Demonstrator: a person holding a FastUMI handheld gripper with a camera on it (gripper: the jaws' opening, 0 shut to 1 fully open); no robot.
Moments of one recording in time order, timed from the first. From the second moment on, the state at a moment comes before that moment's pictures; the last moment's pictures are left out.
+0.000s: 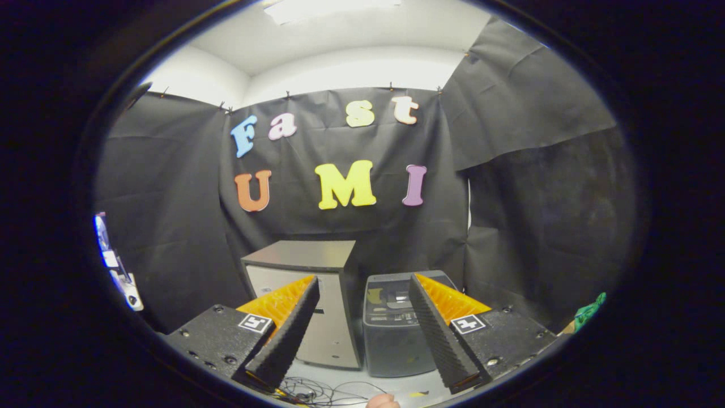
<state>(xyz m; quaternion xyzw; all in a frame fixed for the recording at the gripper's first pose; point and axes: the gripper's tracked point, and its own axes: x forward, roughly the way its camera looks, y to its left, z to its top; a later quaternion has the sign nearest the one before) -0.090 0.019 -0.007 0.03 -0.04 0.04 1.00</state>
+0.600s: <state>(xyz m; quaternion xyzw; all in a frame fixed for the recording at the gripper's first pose) -0.089 0.021 -0.015 0.03 -0.03 0.03 1.00</state>
